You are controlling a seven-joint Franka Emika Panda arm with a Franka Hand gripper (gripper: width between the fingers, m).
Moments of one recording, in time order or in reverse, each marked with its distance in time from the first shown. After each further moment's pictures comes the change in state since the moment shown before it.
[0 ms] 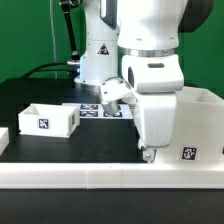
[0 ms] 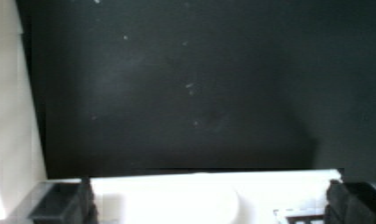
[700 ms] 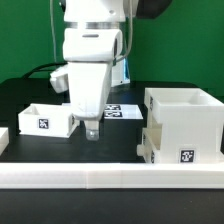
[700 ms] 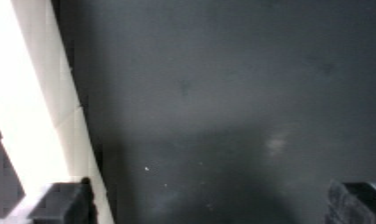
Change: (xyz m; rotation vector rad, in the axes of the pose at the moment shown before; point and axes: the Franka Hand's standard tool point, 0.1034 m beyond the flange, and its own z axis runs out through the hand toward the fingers) arm -0.077 -0.009 -0.036 -0.088 -0.009 0.166
